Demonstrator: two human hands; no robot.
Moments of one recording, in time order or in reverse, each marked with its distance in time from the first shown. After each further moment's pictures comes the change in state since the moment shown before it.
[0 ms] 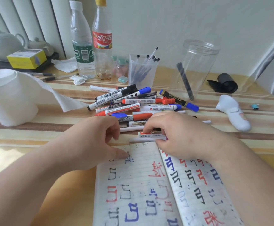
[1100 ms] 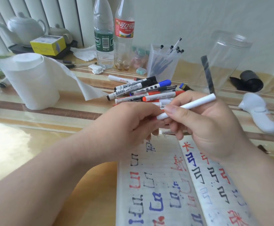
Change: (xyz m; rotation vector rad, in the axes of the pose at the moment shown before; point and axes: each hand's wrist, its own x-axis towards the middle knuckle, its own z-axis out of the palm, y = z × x) left_hand -0.010 0.019 0.000 -0.308 0.148 0.381; right_hand -0.002 -0.037 0.012 1.183 0.402 -0.027
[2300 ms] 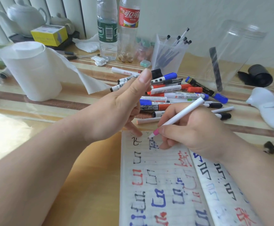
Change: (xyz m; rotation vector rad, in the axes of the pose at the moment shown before) left_hand 0.004 -0.021 -0.013 -0.603 -0.097 -0.318; right_hand -0.001 0.011 0.007 -0.238 -0.181 0.256
